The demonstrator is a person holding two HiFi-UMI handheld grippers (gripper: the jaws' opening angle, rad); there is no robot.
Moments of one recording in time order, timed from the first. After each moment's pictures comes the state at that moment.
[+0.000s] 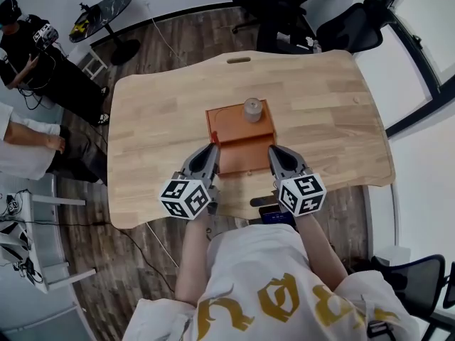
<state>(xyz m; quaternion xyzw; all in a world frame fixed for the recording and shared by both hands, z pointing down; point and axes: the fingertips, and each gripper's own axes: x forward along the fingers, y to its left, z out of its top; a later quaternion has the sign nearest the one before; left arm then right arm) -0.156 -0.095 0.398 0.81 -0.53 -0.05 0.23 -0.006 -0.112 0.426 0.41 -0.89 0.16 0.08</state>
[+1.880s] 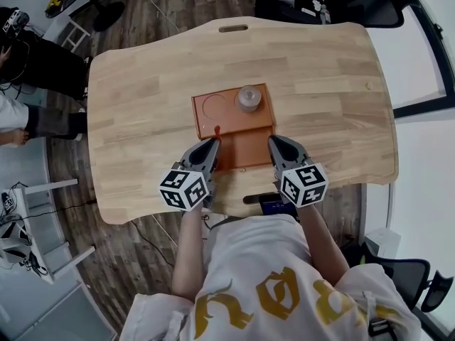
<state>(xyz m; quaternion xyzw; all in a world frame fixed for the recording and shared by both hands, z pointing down) -0.142 -0.157 0.505 0.80 -0.50 0.03 0.34 0.001 -0.181 0.511 0.39 -0.88 0.24 0.15</state>
